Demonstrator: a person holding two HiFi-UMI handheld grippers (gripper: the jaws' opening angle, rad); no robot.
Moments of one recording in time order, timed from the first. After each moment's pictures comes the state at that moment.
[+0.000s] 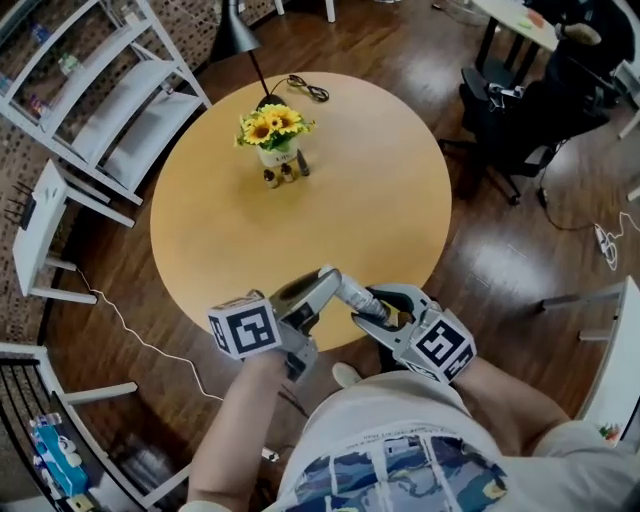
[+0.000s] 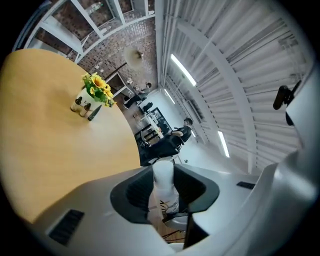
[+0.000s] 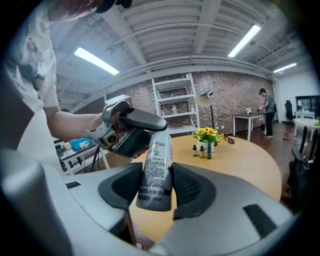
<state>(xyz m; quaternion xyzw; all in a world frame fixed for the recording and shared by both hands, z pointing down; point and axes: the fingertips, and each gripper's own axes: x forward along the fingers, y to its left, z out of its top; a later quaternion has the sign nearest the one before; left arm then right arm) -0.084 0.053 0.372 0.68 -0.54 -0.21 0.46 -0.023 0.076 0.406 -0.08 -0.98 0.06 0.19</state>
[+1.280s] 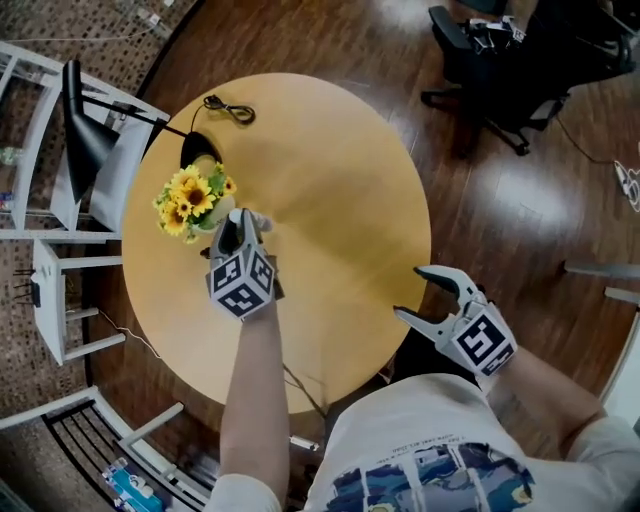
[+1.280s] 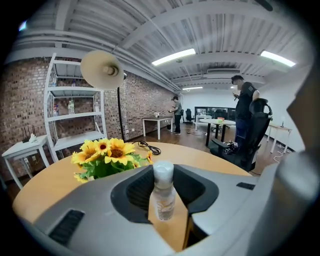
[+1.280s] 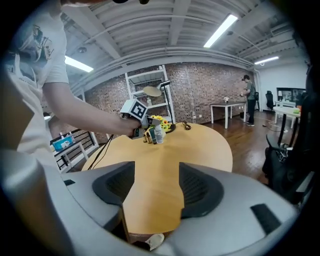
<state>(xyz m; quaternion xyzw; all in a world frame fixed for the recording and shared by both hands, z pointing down) -0.301 -0.255 0.499 0.47 -0.85 0.12 0.20 0.031 -0.240 0.493 0.00 -0.96 0.10 0.24</state>
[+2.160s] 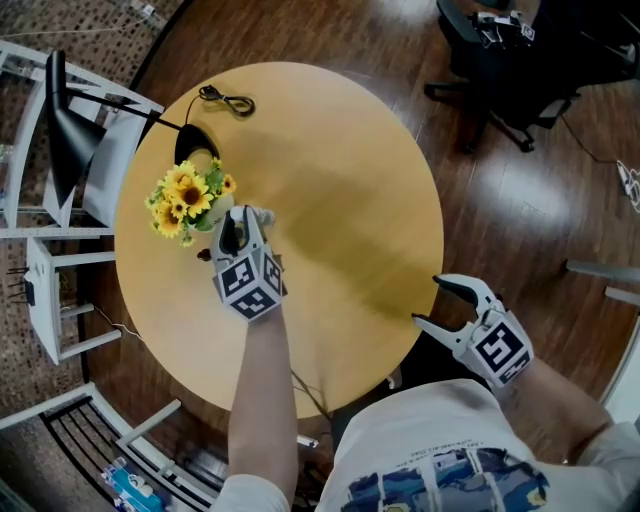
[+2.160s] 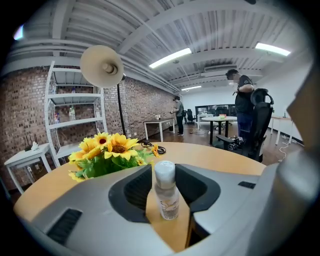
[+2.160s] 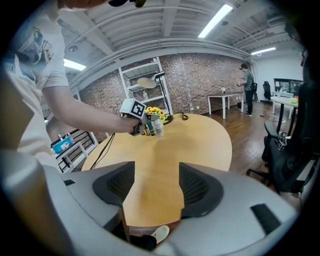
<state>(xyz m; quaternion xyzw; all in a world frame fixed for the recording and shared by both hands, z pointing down) -0.319 -0.260 0.528 0.46 -0.86 0.14 0.17 0.041 -0.243 0.523 0.01 -0.95 0.15 0.28</state>
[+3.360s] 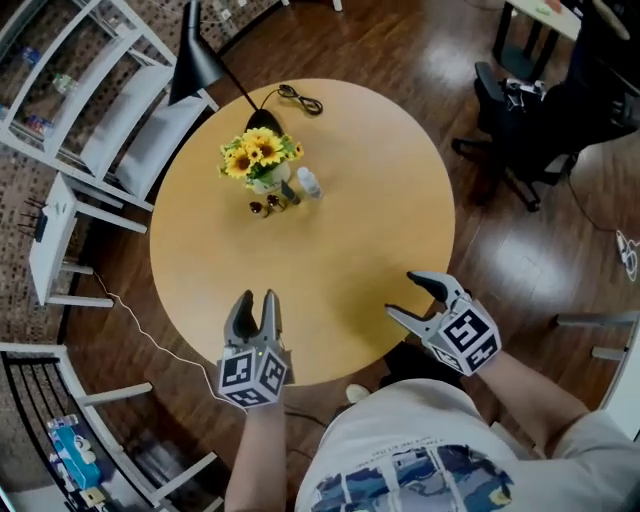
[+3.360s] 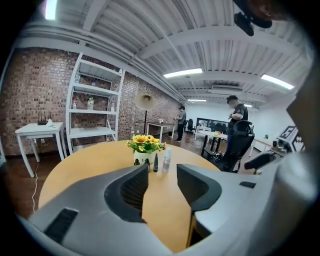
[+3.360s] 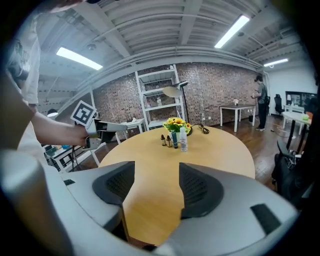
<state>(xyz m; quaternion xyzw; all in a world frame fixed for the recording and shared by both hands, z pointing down) -0.190 0.027 0.429 0.47 -0.85 0.04 0.21 0.008 -0.114 0.461 -0.03 -0.97 0.09 0.24</state>
